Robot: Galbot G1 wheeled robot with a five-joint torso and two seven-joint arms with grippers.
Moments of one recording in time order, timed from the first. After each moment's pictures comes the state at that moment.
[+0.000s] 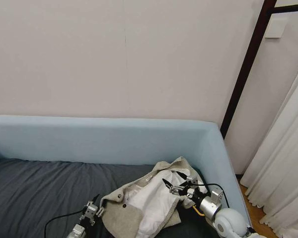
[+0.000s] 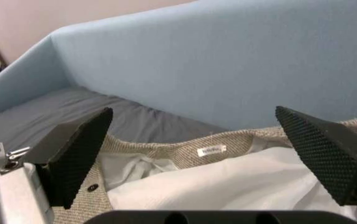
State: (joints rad) left arm 1.13 -1.20 -0.45 -1.10 -0.03 -0.46 0.13; right arm -0.99 0.96 0.04 1.63 0.75 0.02 -0.28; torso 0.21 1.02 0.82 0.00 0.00
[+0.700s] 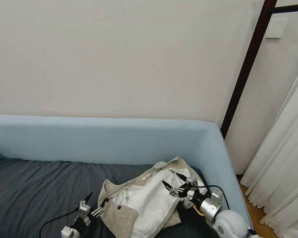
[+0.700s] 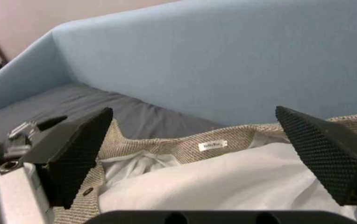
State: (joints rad) left arm 1.08 -1.18 -0.44 -1.11 -0.41 -0.47 0.40; right arm -1.00 0.95 0.04 1.63 0.75 0.02 -0.28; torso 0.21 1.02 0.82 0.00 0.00
